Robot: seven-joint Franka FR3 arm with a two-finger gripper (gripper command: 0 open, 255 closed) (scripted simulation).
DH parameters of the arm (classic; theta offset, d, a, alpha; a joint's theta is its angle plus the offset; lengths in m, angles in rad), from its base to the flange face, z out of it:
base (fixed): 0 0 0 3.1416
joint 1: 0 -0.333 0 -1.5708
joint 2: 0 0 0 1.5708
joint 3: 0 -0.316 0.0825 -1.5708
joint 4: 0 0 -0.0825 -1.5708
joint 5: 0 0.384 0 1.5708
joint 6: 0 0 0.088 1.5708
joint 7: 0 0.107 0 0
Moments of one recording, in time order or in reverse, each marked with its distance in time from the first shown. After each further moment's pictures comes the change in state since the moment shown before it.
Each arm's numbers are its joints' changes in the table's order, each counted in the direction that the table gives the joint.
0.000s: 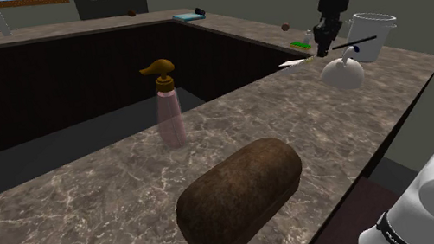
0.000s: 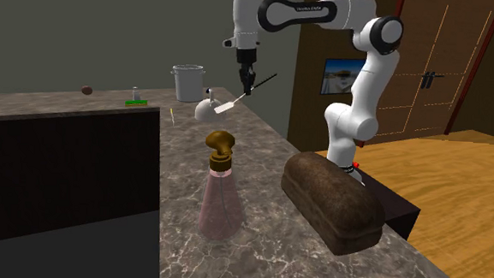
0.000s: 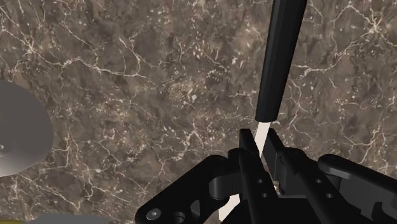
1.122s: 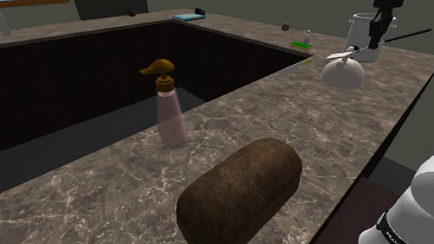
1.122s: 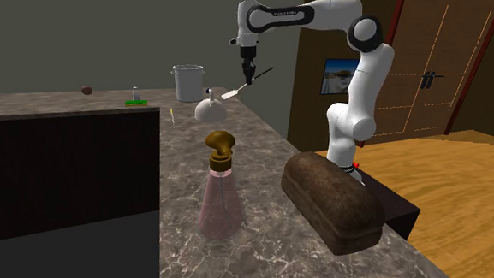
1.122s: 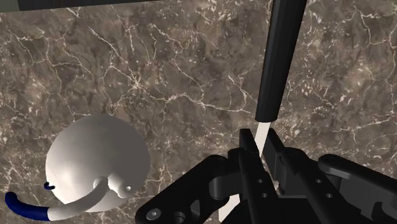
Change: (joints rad) arm 0.132 -0.142 0.305 0.166 -0.054 0.013 -0.437
